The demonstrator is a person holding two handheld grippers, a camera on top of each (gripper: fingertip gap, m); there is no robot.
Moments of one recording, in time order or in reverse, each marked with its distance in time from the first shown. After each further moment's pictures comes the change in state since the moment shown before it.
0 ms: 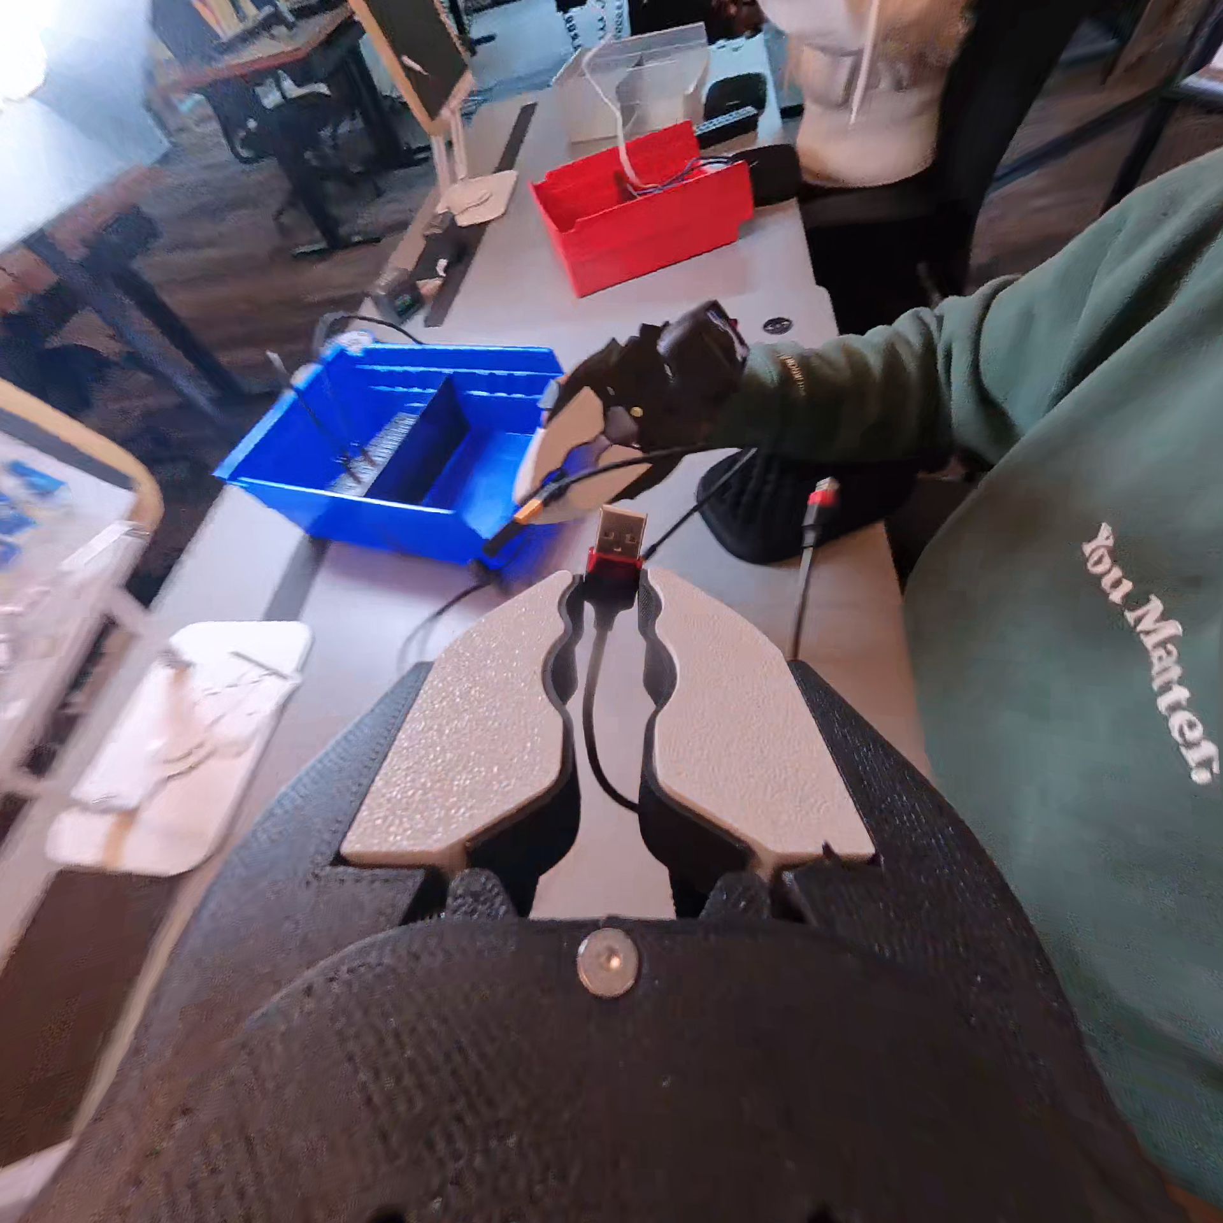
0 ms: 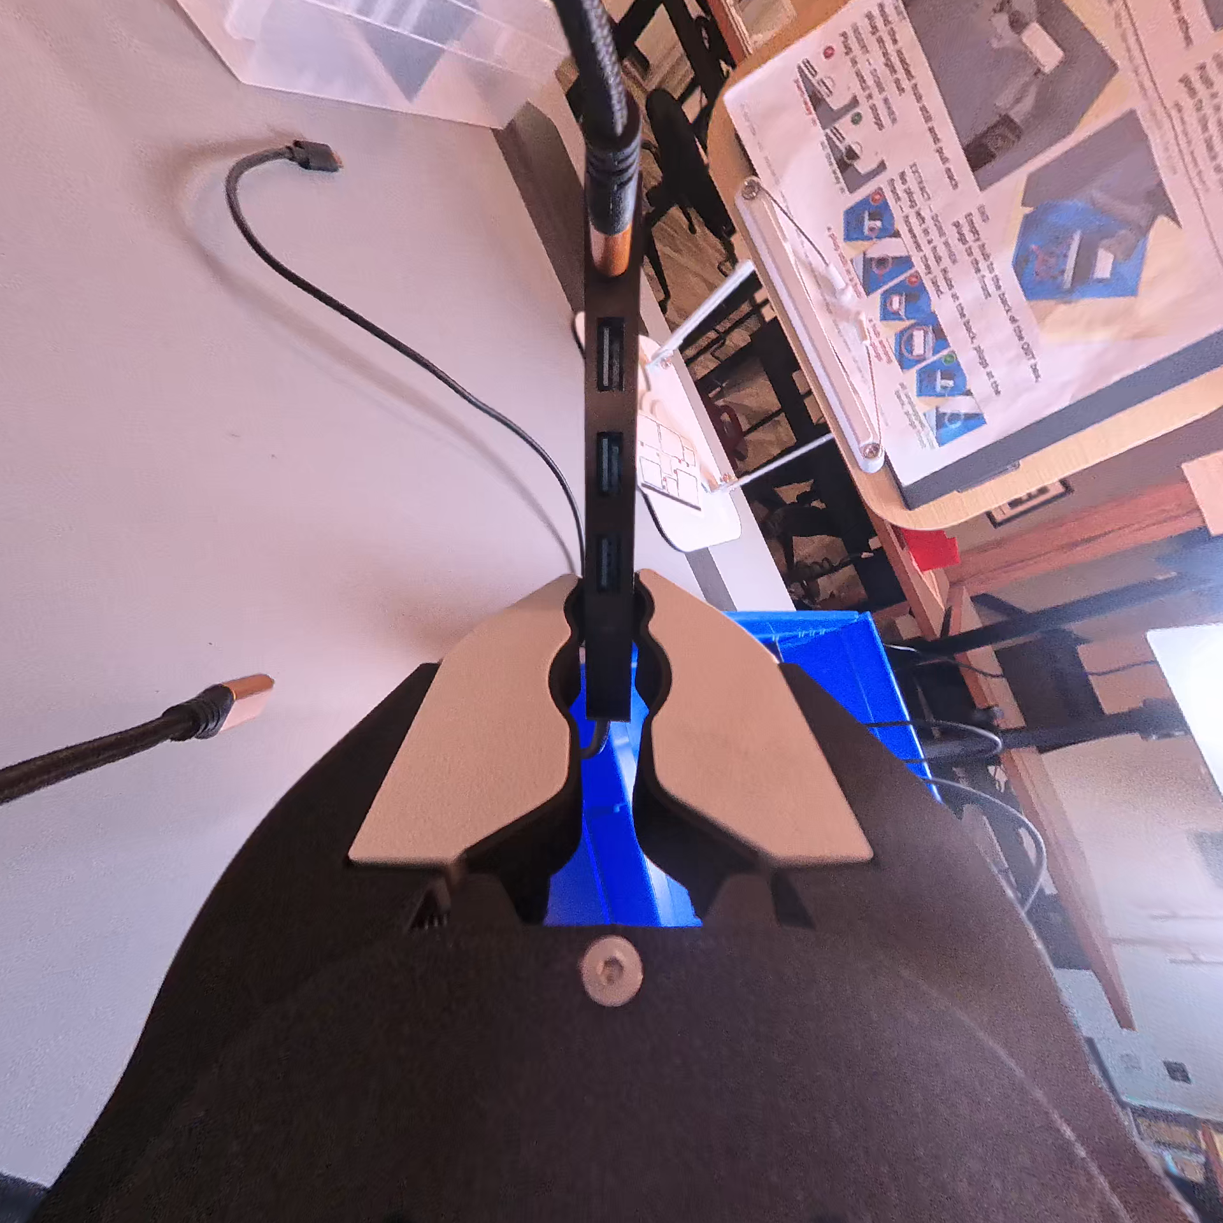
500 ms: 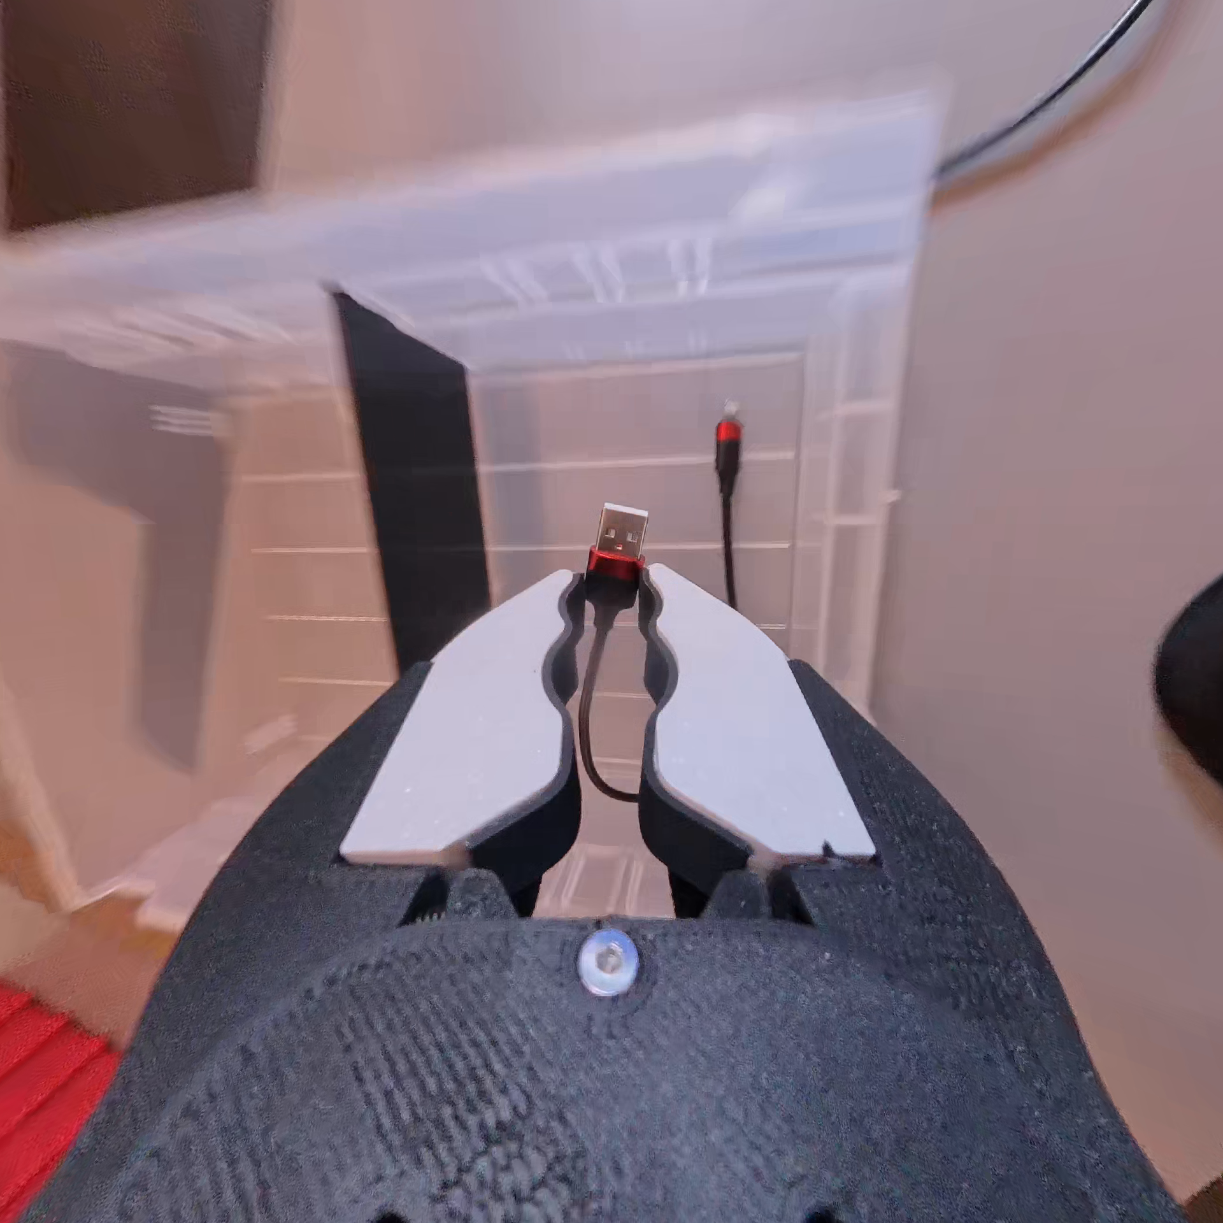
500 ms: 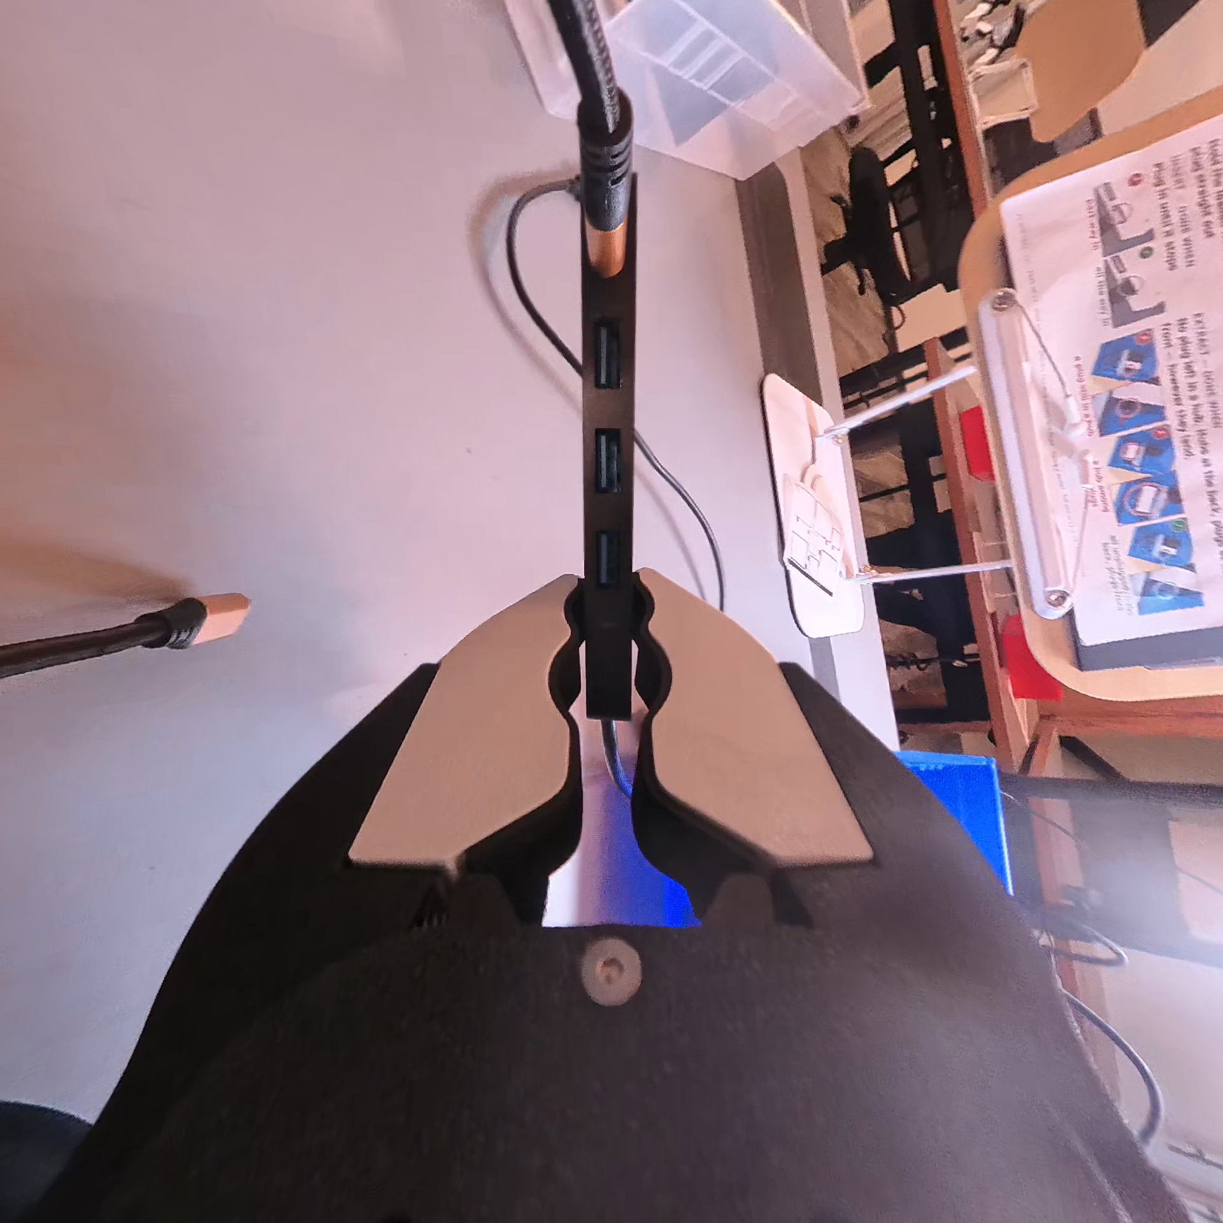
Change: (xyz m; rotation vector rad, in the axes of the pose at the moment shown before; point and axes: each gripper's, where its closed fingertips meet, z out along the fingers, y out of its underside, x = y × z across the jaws) left arm -0.162 0.304 -0.116 -0.853 -0.213 -0.210; right arm -0.071 -0.018 0.014 0.030 -0.239 -0.175
